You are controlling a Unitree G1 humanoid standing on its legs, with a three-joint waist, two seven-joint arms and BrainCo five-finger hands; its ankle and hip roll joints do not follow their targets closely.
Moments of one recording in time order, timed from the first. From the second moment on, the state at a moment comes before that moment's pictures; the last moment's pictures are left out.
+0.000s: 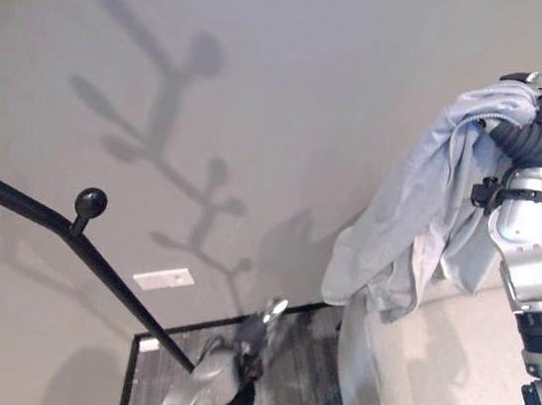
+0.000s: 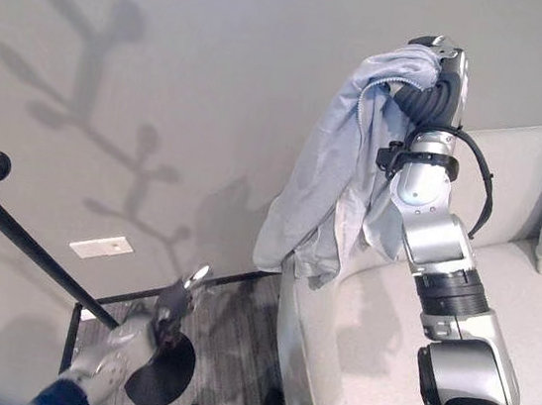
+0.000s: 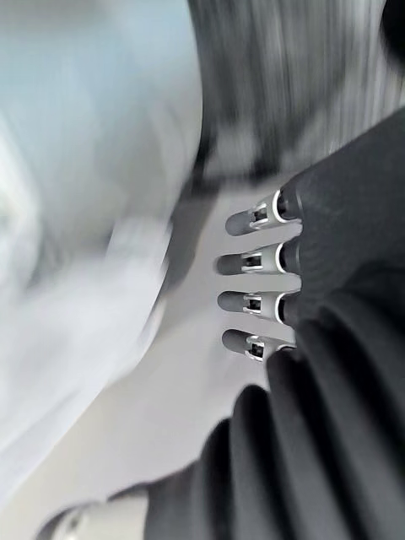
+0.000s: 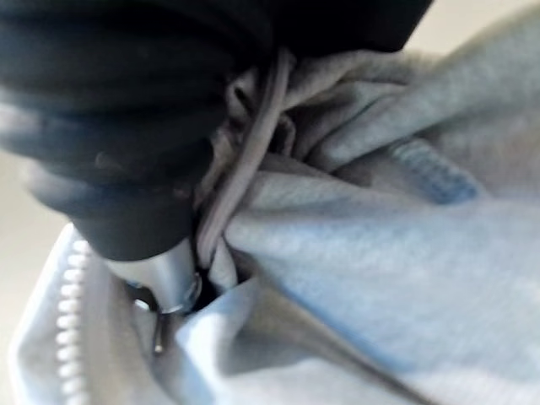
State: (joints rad) left arm -0.13 0.27 -0.46 0.27 -0.60 0.03 0.09; right arm -0.64 -0.64 0.17 0.00 0.00 0.03 -0.47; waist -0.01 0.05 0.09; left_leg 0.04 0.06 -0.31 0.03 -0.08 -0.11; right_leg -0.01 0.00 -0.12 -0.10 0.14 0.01
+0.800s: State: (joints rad) left arm -0.44 0.20 -0.59 0.56 -0.09 -0.13 0.27; right arm -0.88 -0.75 0.28 -0.23 0.35 -0.23 -0.35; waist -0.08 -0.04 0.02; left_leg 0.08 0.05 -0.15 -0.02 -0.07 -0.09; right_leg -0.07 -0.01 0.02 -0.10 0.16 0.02
